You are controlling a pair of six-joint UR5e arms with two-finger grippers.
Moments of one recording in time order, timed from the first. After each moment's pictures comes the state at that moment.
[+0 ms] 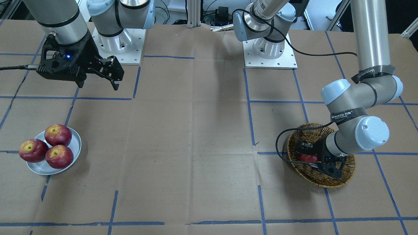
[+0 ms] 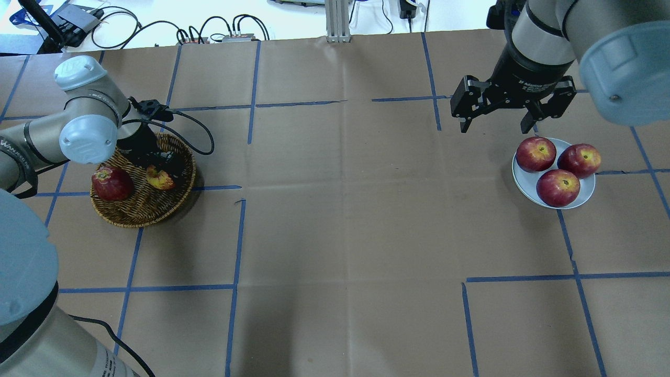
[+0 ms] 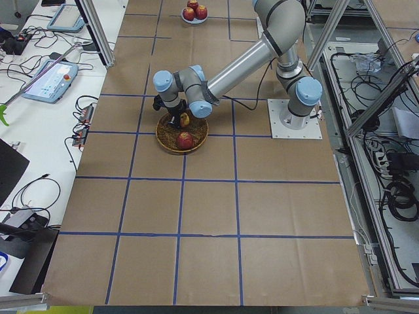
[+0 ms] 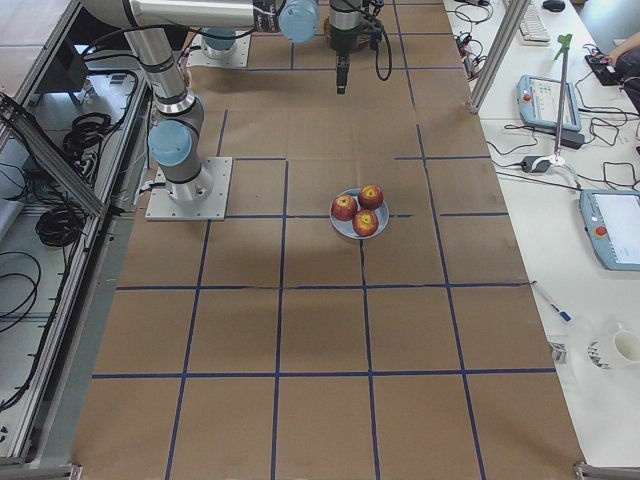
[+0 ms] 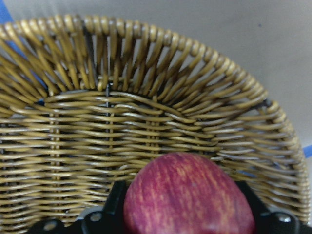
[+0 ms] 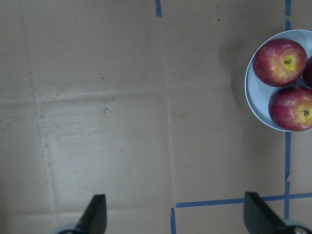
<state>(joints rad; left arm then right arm) -1.25 -2.05 -1.73 -1.10 1.56 0.67 1.57 -1.59 1.64 -1.64 -1.57 0.07</state>
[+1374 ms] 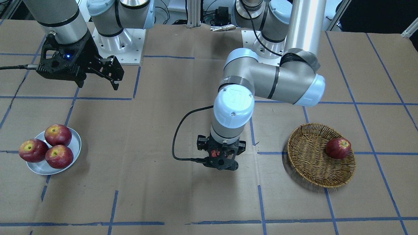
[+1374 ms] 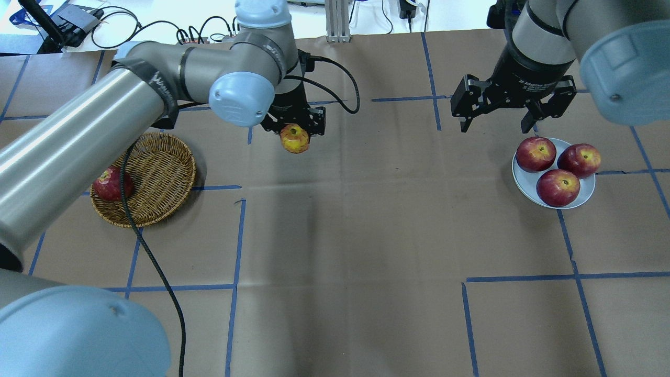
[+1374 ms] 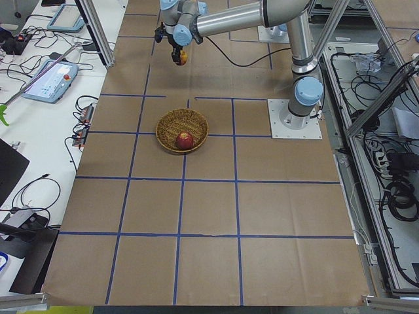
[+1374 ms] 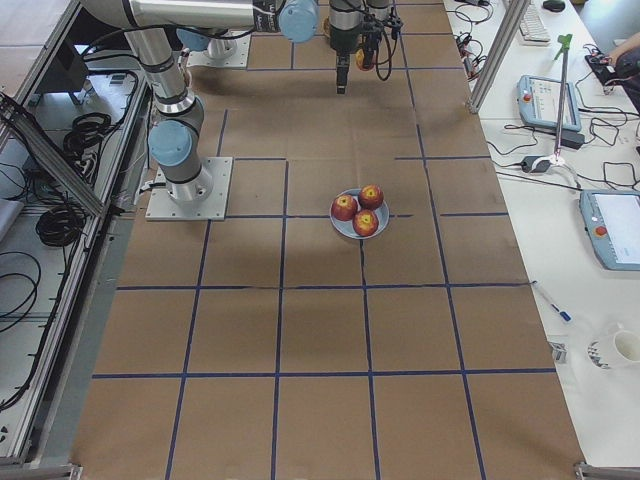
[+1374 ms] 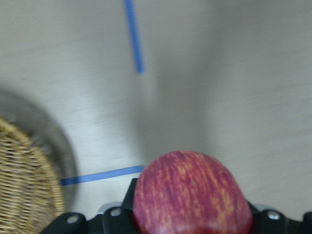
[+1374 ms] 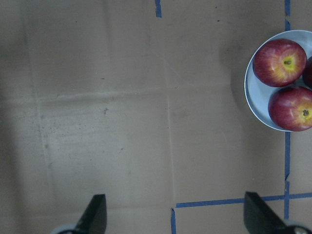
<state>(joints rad) -1.83 -2.09 -1.44 -1.24 1.56 -0.11 1.57 -1.59 1.64 -1.64 -1.57 0.07</state>
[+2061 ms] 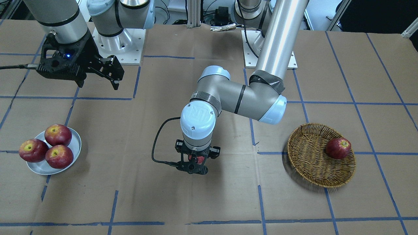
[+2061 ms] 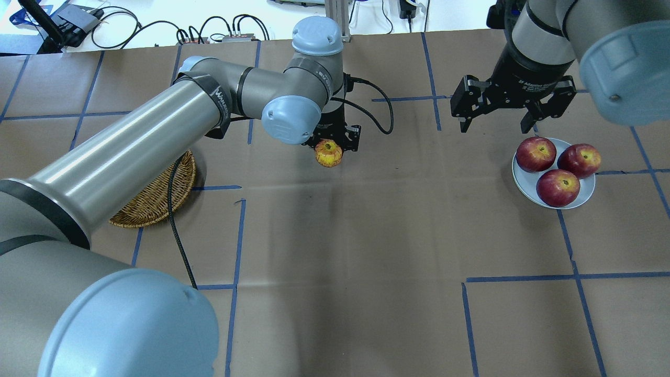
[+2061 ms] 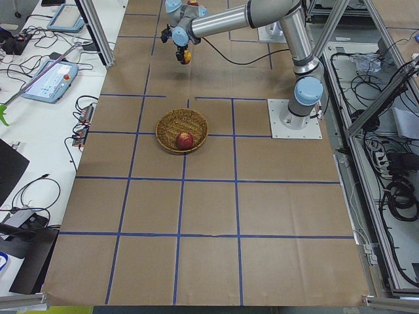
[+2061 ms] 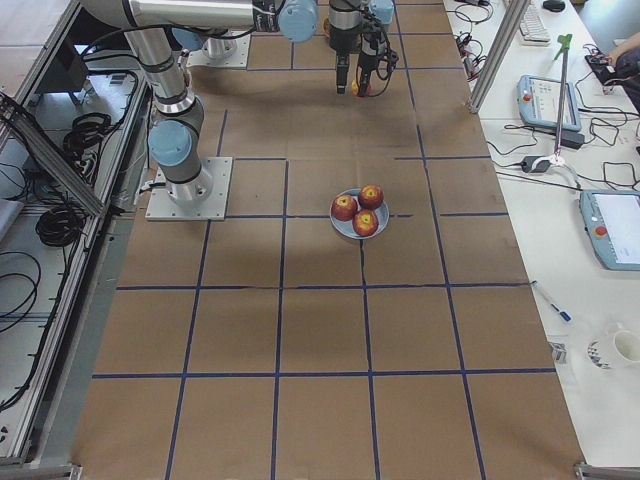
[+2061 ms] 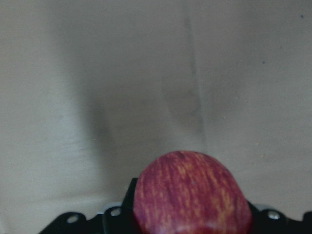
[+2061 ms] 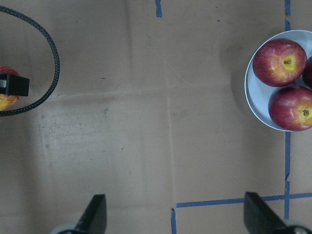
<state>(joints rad) -1.91 -2.19 -1.43 -1.19 1.56 -0.14 1.57 -1.59 1.64 -1.64 -1.57 0.07</state>
